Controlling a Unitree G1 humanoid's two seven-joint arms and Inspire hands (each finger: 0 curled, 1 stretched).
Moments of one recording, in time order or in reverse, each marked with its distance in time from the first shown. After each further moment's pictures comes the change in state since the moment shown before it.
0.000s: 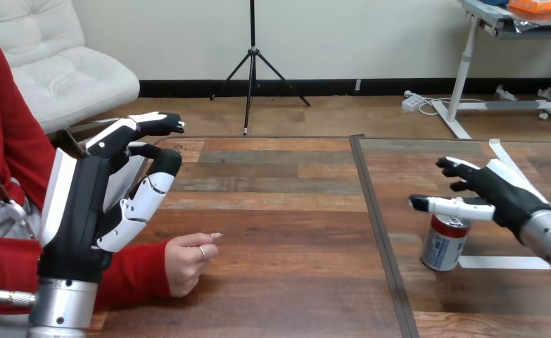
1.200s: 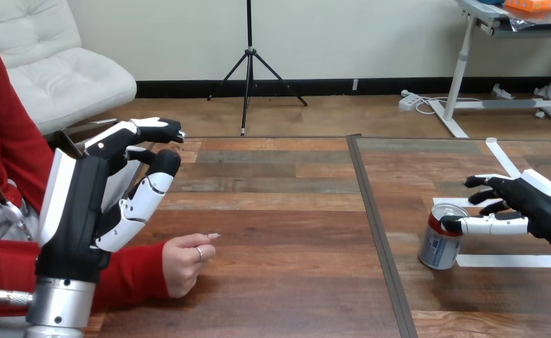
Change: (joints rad) left arm 0.000 0.000 0.014 0.000 0.014 0.013 -0.013; right arm 0.039 -0.091 0.003 0.000 -0.034 -0.021 0.014
